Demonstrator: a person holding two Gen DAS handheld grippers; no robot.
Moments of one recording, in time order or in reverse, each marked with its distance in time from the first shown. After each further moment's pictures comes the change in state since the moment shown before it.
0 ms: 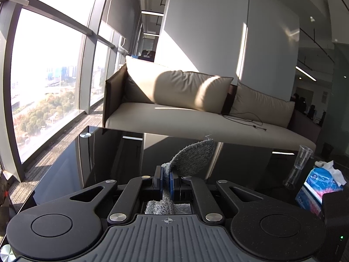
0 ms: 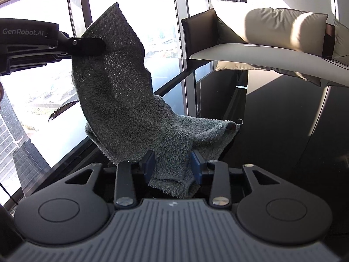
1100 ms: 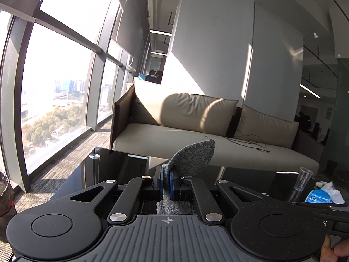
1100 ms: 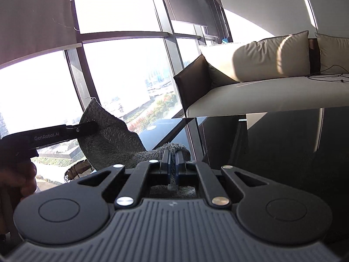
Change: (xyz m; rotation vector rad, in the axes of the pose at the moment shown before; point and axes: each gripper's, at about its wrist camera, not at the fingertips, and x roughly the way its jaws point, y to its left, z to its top) left arm -0.038 -0.006 0.025 -0.027 -0.129 0.039; right arm -0.113 -0.034 0.049 0.151 -0.273 0.057
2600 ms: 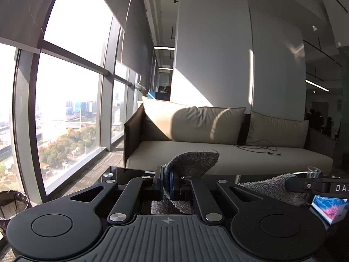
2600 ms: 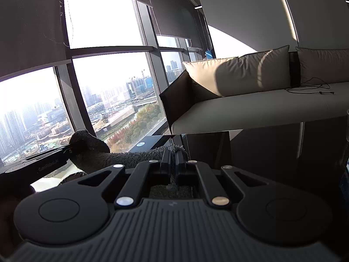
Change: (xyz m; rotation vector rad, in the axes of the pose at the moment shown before) left arm -0.034 -0.046 -0.001 0.096 -0.084 0.108; right arm -0.049 -0.001 0.030 0.017 -0.048 -0.105
